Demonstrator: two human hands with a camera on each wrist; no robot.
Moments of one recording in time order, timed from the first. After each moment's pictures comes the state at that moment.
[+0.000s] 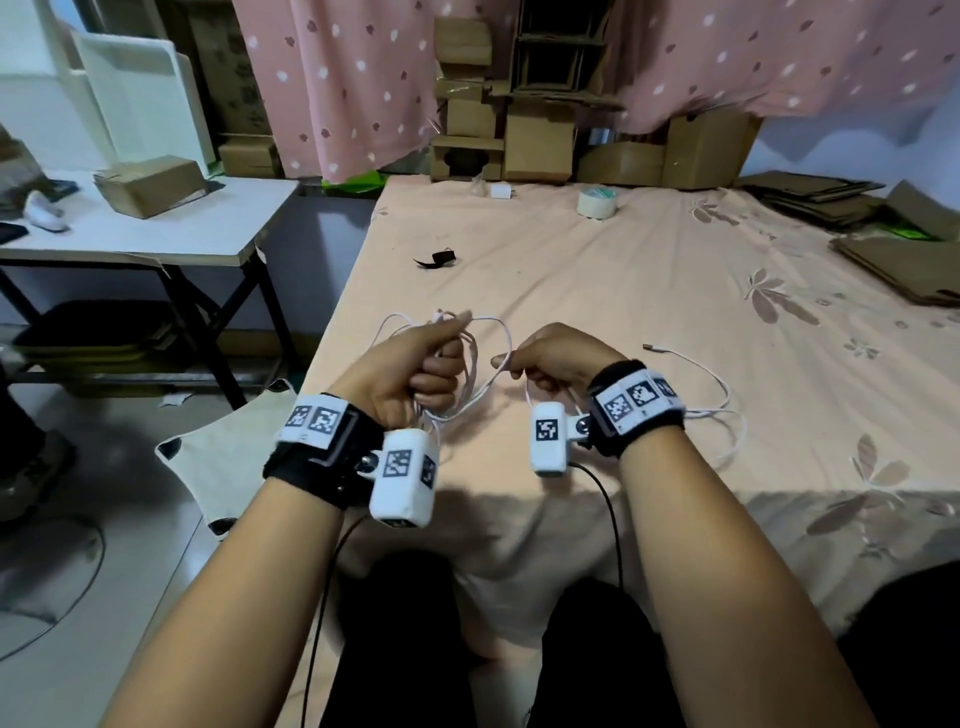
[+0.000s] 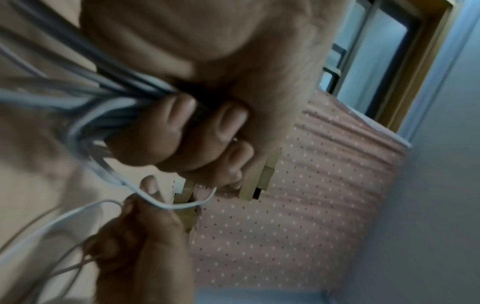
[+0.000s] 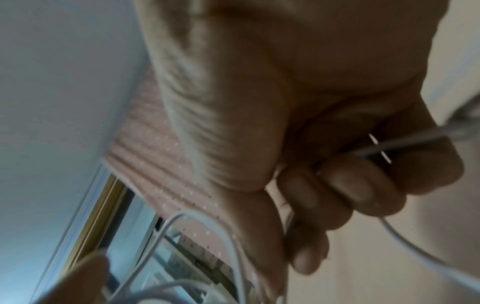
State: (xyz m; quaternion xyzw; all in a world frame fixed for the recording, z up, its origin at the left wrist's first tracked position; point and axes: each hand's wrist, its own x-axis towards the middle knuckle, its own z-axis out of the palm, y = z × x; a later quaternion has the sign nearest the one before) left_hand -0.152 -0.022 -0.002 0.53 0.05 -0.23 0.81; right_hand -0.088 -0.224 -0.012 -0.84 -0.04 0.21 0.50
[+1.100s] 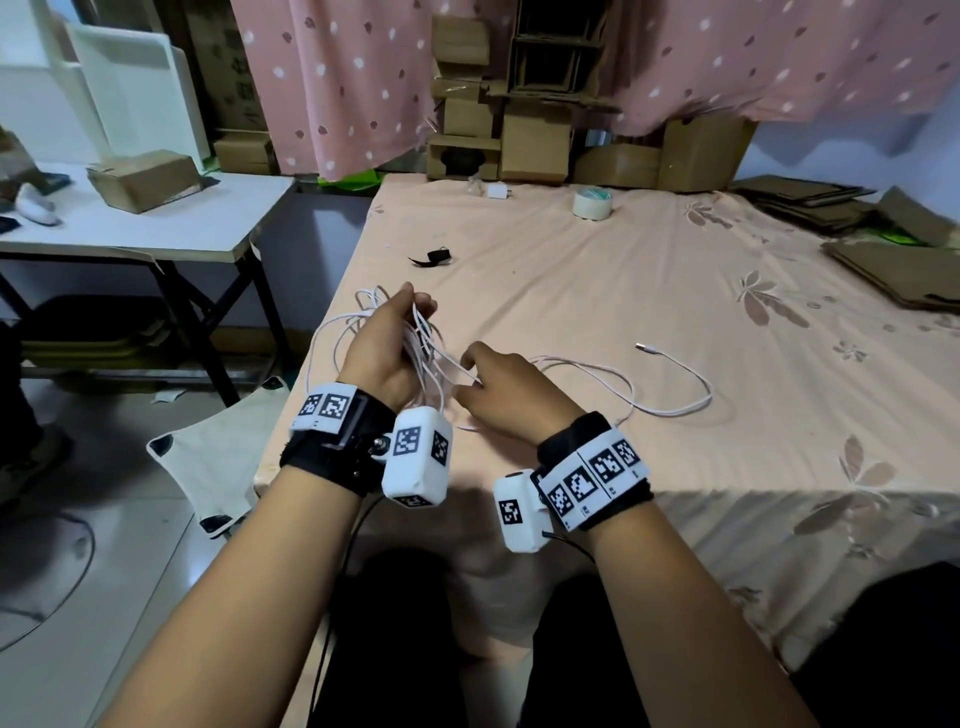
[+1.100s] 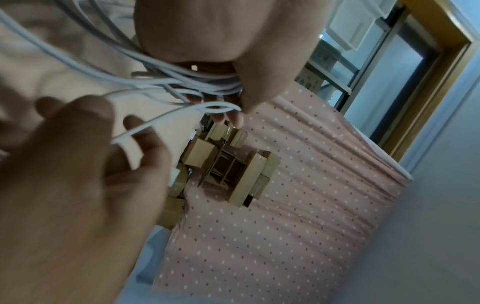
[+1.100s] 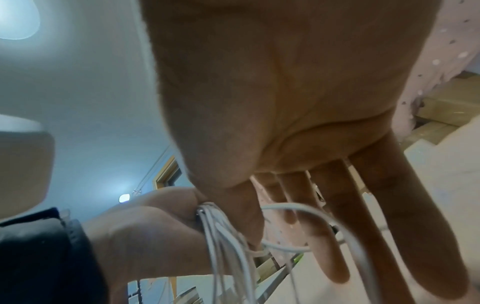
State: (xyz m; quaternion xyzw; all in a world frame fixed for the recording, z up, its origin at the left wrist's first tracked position) left_hand -0.141 -0.038 0.002 0.40 0.16 0.04 0.90; right_hand -0.145 -0.183 -0.019 -0.95 -0.21 0.06 0.24
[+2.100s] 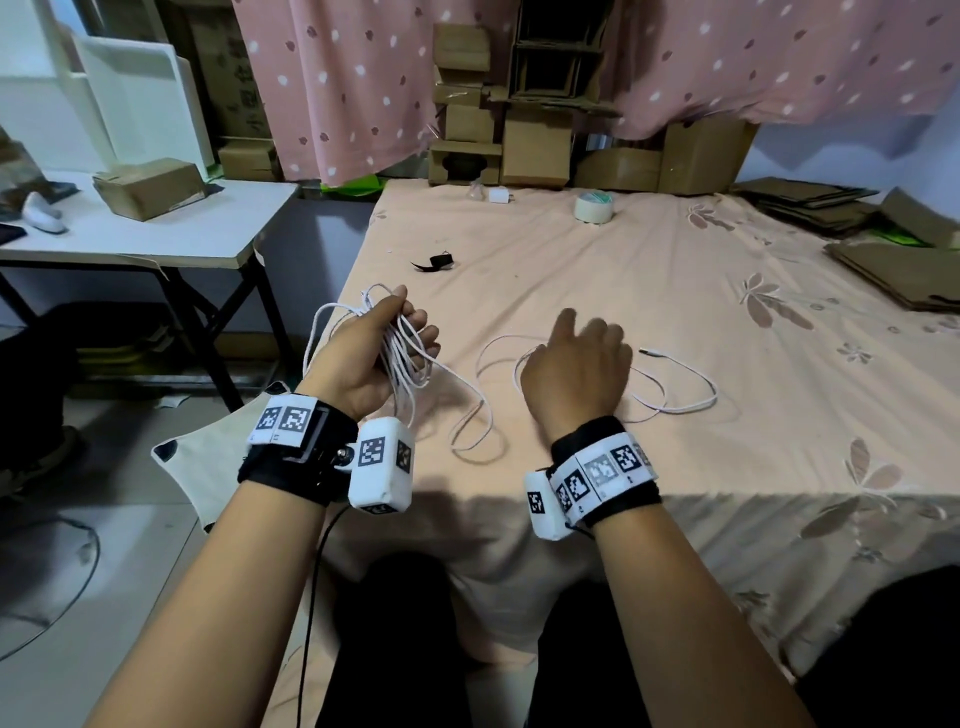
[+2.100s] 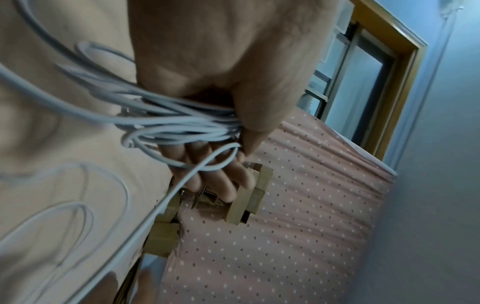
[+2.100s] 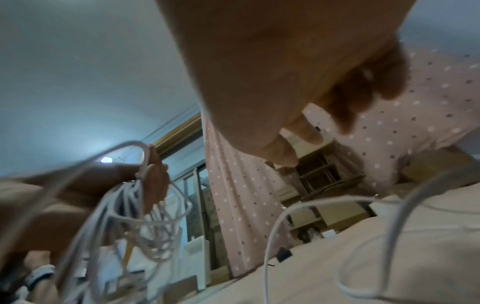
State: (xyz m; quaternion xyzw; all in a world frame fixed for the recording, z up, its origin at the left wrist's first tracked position) left_hand -0.144 -0.006 -0.004 0.43 0.08 -0.04 0.90; right_hand -0.133 -0.209 -0.024 -0.98 0.03 -0.17 0.07
